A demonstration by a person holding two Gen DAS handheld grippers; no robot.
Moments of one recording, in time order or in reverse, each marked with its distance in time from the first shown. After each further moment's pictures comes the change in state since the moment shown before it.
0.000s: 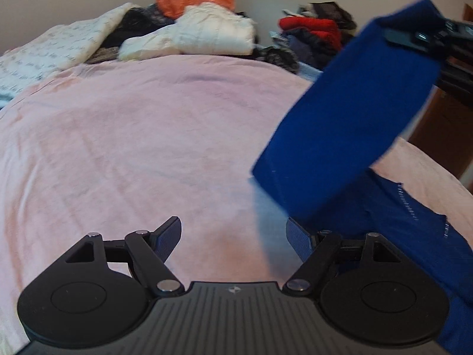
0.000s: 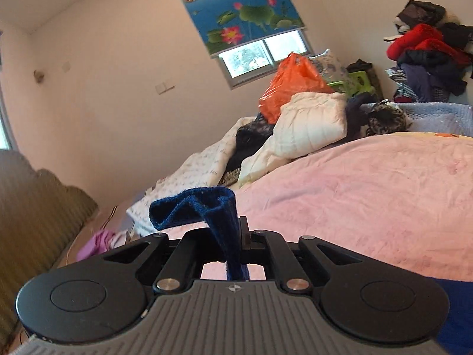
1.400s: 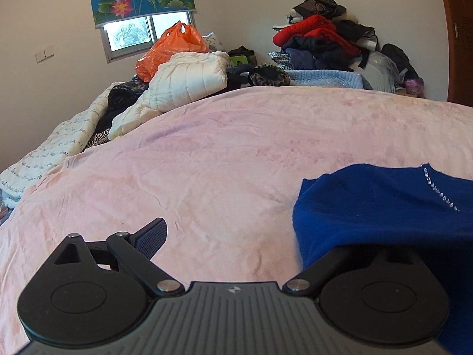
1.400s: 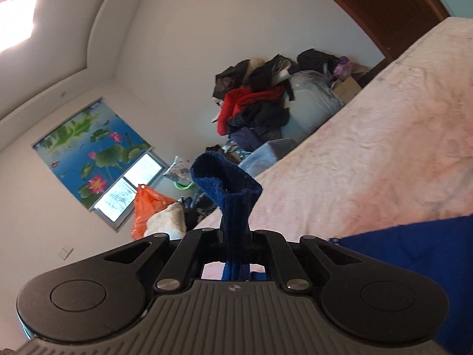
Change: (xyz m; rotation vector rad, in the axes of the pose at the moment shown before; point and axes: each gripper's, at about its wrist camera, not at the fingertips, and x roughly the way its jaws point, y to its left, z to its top) left arm 0.103 -0.165 -0.010 0.286 -0.154 0.348; right arm -0.244 -0.222 -0.134 0.510 -0.493 -0.435
